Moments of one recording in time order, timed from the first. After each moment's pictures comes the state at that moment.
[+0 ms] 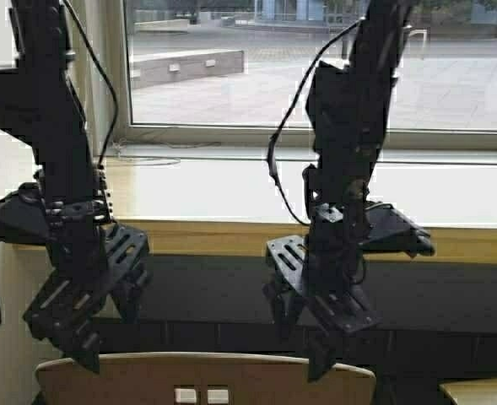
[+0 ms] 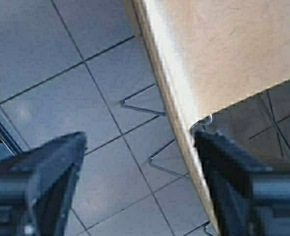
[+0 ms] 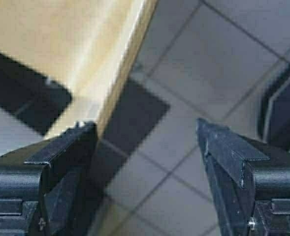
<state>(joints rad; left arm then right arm) -0.80 0.43 1.06 -1.02 -0.33 -0.86 0.94 0.54 0.79 1.78 -0.14 0.13</state>
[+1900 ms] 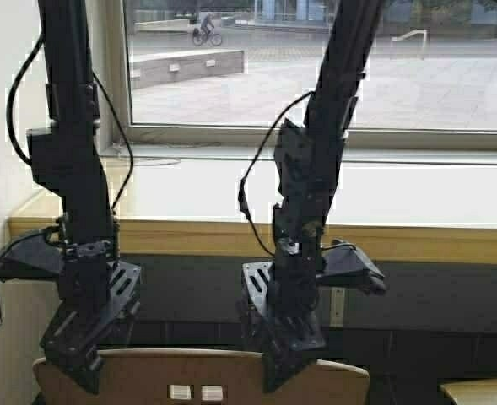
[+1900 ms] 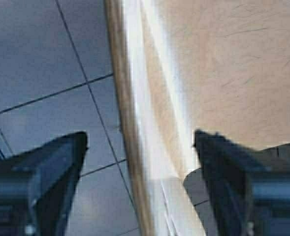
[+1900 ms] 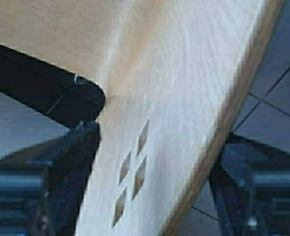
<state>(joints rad) -0.58 0.72 0.83 -0.93 -0.31 -0.87 0.84 0.80 0.50 1.82 -0.06 0.12</state>
